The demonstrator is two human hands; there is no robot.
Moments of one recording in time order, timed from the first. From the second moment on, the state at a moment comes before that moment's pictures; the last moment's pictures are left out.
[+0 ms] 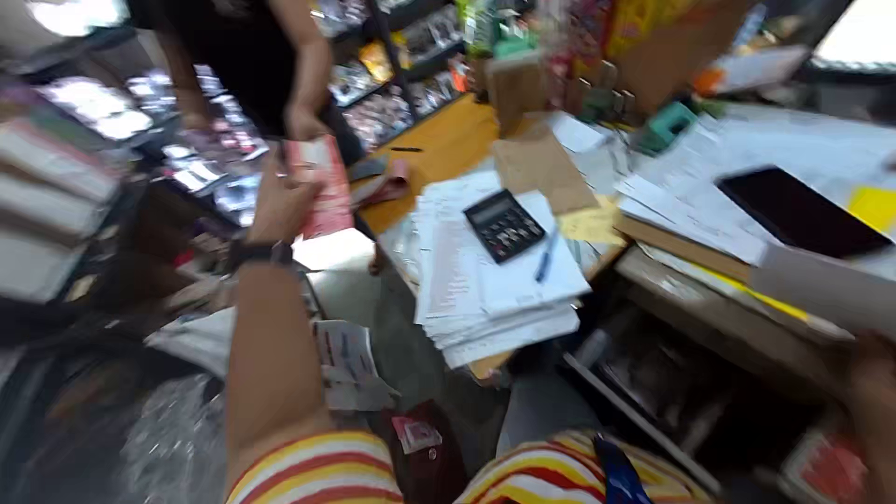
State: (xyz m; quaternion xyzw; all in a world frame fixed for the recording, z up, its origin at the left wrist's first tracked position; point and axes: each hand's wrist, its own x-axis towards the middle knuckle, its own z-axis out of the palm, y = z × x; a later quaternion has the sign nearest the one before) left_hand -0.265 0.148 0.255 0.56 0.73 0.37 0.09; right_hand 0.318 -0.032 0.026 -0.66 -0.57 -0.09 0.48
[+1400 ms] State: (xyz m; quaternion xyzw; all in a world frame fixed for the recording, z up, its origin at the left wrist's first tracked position) left_hand 0.084 0.000 0.040 0.49 0.38 0.39 0.68; right_hand 0.270 -0.083 0.065 -0.63 -0.61 0.24 0.42
